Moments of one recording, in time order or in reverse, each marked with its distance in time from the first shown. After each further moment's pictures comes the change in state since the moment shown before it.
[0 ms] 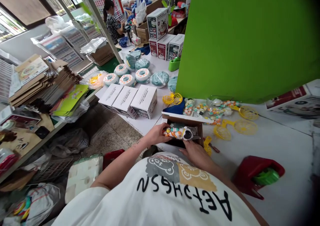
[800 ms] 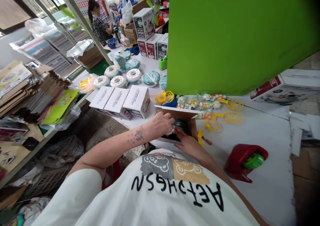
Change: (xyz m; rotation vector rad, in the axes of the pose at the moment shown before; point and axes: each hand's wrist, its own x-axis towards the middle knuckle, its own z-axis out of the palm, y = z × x) left_hand 0.020 0.113 -0.042 1.135 -0.353 0.590; right_hand 0.011 0.019 0.009 0.155 -0.023 -0.012
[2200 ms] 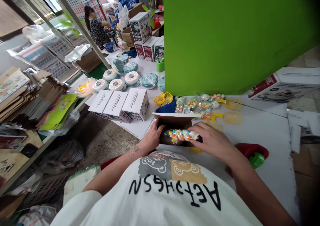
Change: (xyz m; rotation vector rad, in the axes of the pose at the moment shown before) left_hand -0.016 0.029 0.130 -0.706 0.300 -0.529; right_hand -0.047 -0.009 -0.101 -0.124 0.332 -0.076
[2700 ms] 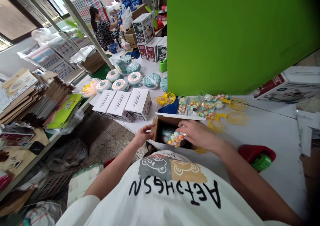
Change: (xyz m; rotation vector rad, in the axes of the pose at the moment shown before) left_hand -0.021 -0.054 0.001 -1.188 0.130 -0.551; right_hand 0.041 -0.023 0.004 -0.099 -0.195 -0.286
